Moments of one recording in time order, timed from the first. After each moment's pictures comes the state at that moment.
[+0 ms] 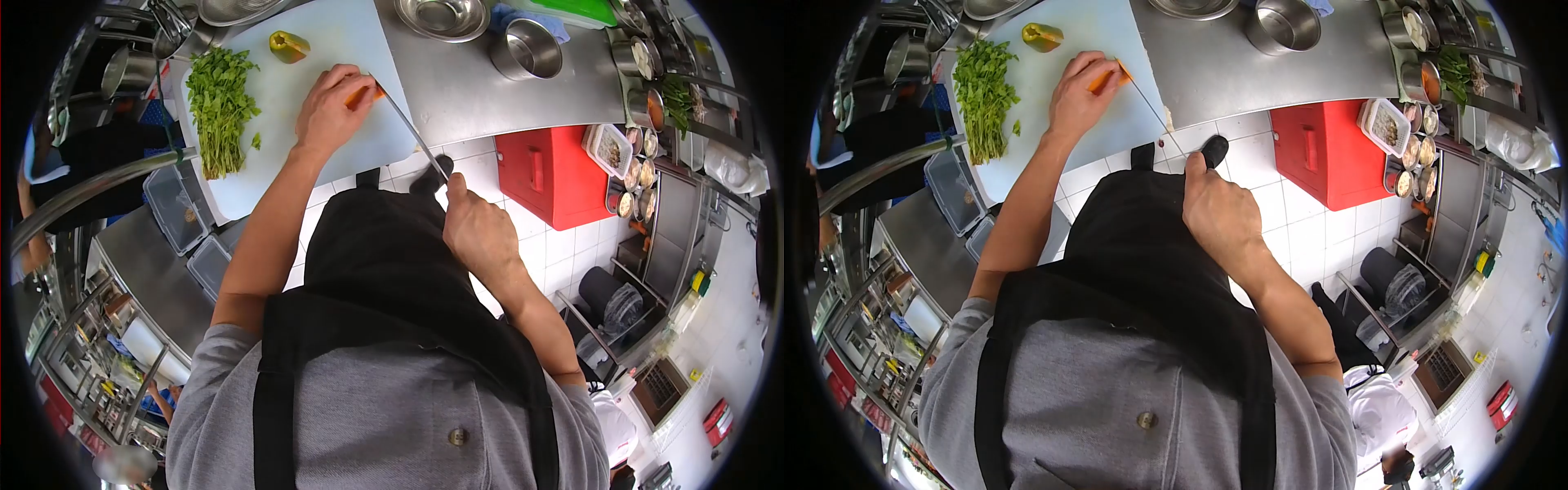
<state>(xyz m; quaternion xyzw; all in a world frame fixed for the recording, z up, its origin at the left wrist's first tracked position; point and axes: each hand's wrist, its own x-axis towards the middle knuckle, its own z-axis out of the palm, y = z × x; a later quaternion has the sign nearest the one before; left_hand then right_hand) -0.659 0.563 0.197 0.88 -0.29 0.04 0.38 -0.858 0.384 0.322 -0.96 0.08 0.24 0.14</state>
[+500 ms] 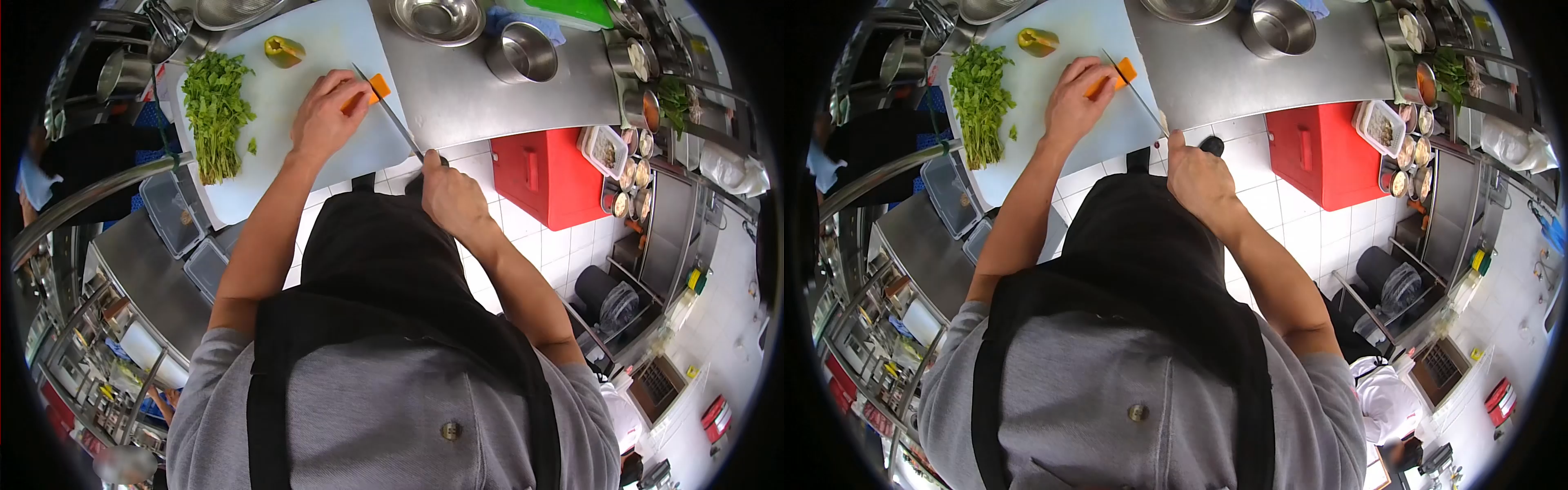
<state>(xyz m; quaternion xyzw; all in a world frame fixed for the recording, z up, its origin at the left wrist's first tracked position) -0.659 0.562 0.197 0.87 -0.29 0.06 0.39 -0.820 0.381 0.260 -0.95 0.07 0.26 0.17</state>
